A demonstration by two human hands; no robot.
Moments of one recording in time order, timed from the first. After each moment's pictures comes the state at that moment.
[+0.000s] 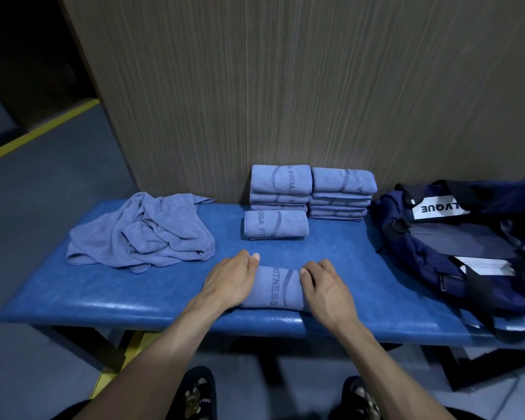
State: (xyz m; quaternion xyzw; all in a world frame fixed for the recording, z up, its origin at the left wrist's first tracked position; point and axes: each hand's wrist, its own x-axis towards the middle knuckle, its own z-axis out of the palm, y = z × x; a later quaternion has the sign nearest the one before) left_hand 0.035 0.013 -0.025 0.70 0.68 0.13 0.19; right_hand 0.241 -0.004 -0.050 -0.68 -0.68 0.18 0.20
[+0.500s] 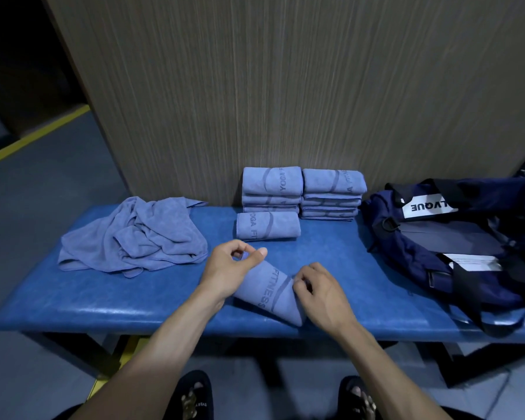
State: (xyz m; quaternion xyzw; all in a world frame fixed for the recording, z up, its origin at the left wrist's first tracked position) left_hand 0.051 0.013 -0.014 0.51 0.61 0.46 0.40; right_hand 0.254 -0.010 -0.047 -0.62 -0.71 0.23 0.26
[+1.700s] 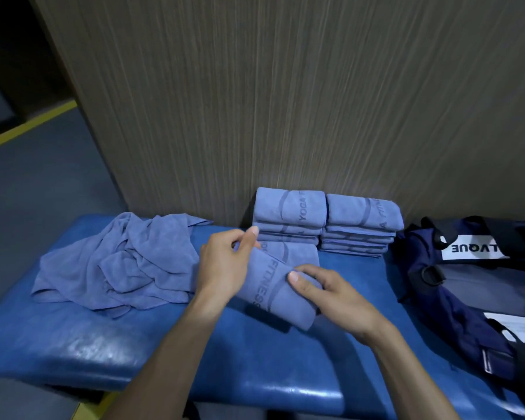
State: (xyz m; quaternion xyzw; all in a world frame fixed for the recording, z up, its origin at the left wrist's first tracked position) left_hand 0.036 0.095 0.025 0.53 0.68 0.45 0.23; right_hand 0.241 0.075 0.019 -0.46 -0.65 0.53 0.28
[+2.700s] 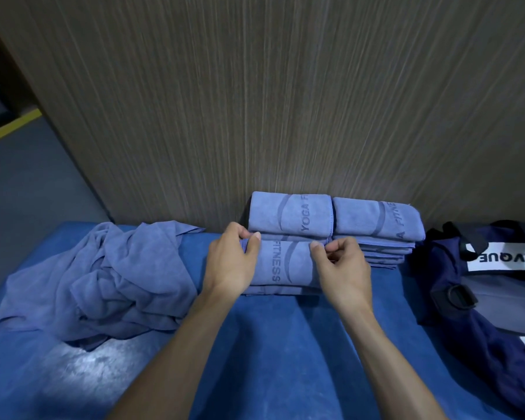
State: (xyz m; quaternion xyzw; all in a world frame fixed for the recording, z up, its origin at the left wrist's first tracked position) left_hand 0.048 0.157 -0.002 0.53 0.73 0.36 0.24; right_hand 0.228 0.154 -0.010 -0.69 -0.50 0.29 0.45
